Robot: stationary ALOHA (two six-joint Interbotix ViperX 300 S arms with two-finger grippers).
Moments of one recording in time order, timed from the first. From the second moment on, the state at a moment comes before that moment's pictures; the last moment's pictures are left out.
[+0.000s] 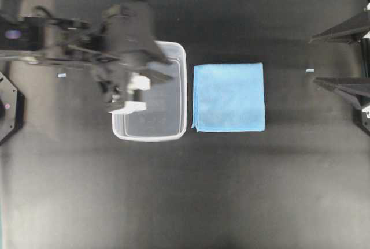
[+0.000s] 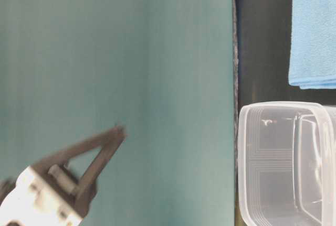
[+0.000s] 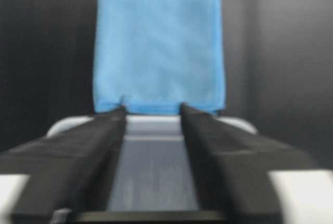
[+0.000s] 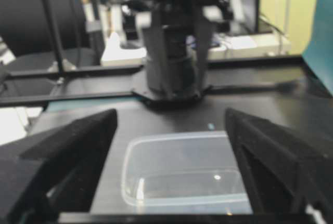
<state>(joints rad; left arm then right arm) 0.04 -0.18 0.39 0.04 0.50 0.03 -0.01 -1.01 1.19 0.01 -0.18 0.04</state>
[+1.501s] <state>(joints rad) 0.02 0.58 -0.14 0.04 0.74 0.15 -0.01 -1.21 1.20 0.01 -0.06 0.03</state>
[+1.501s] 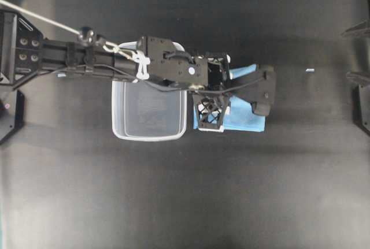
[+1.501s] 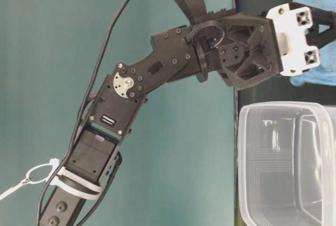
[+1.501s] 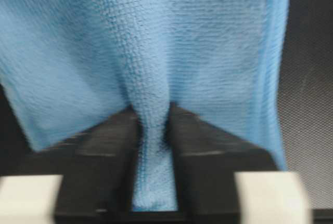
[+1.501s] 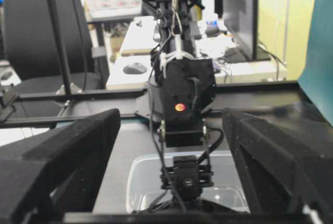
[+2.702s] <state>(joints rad) 0.04 -0.12 0.36 0.04 0.84 0.13 -0.01 -1.23 1.20 0.01 0.00 0.03</state>
